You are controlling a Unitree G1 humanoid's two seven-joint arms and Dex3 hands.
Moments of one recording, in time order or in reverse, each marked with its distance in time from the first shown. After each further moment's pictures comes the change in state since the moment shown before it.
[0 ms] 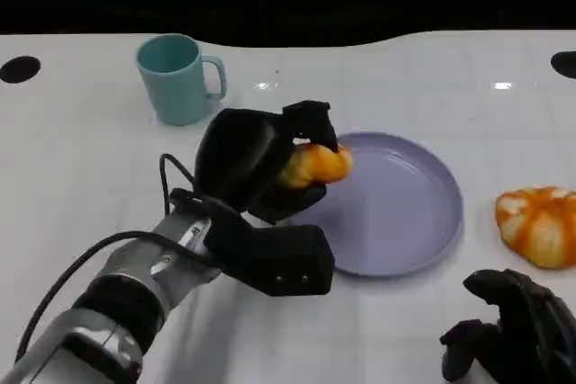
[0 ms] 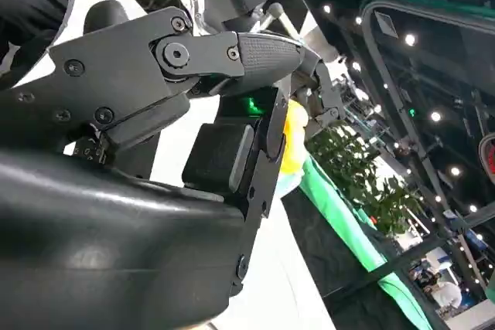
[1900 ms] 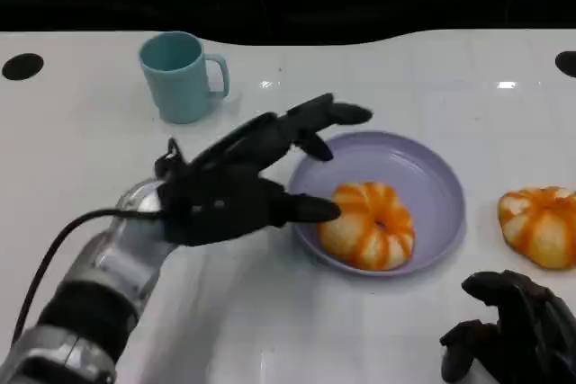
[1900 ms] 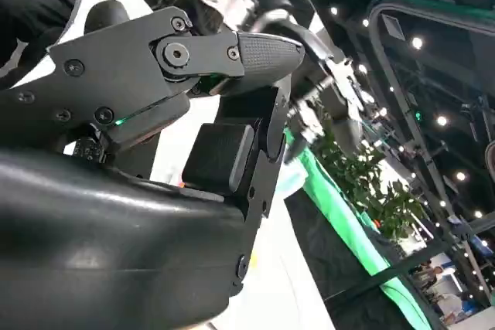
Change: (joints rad) left arm 0.127 0.063 0.214 -0.256 -0.617 -0.053 -1.032; right arm -0.003 -0.004 0.002 0.008 -0.014 -0.021 0.010
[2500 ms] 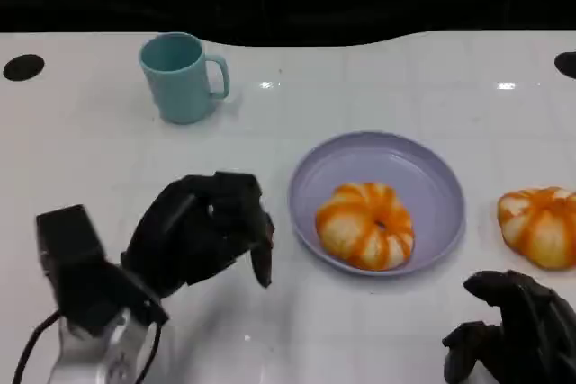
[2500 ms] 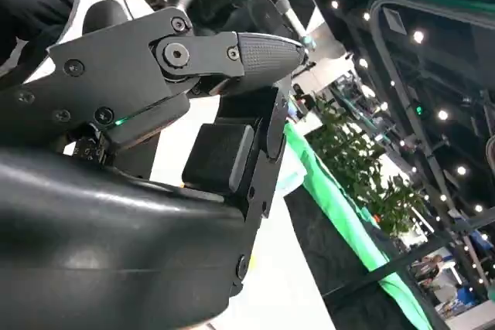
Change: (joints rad) left arm 0.411 -0.080 0.229 -0.382 -0.546 0.324 -0.287; right arm 0.039 0.001 0.007 -0.077 0.005 0.043 -0.047
